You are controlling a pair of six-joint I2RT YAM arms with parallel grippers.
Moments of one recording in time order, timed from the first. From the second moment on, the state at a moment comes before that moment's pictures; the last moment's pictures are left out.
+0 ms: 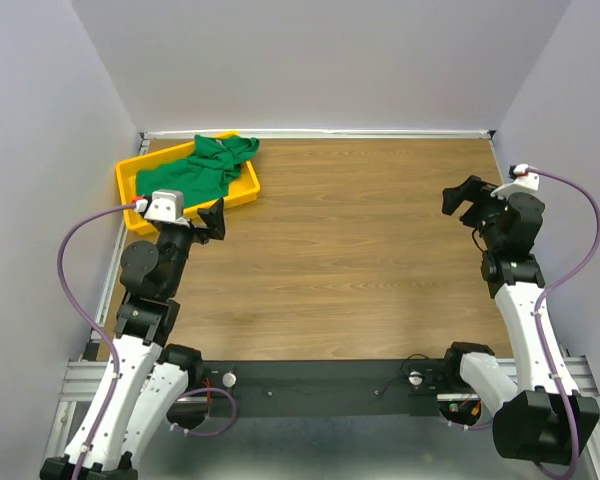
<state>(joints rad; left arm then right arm) -0.24 0.56 0.63 0.10 -0.05 -0.06 -0.13 0.91 0.74 -0.03 -0.10 0.31</state>
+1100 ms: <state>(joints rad) 0.08 1.68 1.28 0.13 0.17 -0.29 -0.12 0.87 0.68 -0.06 -0.85 -0.11</state>
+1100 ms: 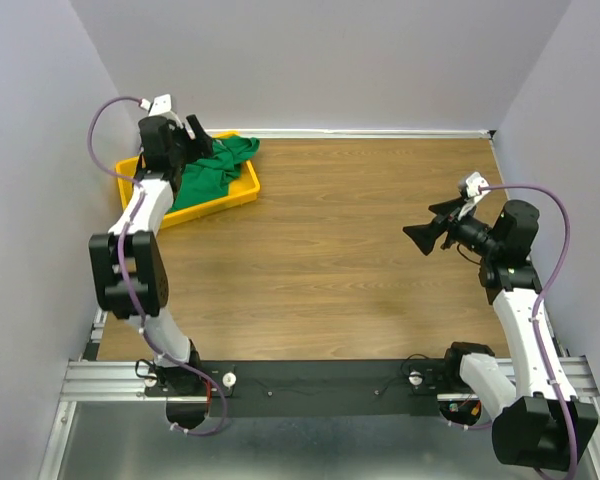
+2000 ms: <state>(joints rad) 0.08 2.29 1.96 -0.22 0.08 -0.34 -0.12 0.92 0.68 -0.08 -0.86 -0.11</state>
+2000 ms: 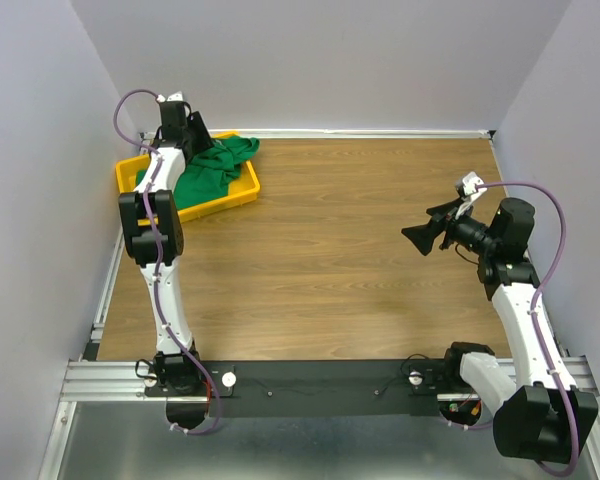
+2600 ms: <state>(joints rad) 0.08 2.37 2.09 -0.30 0.00 -0.29 -0.12 0.92 0.68 -0.08 -0.86 -0.11</state>
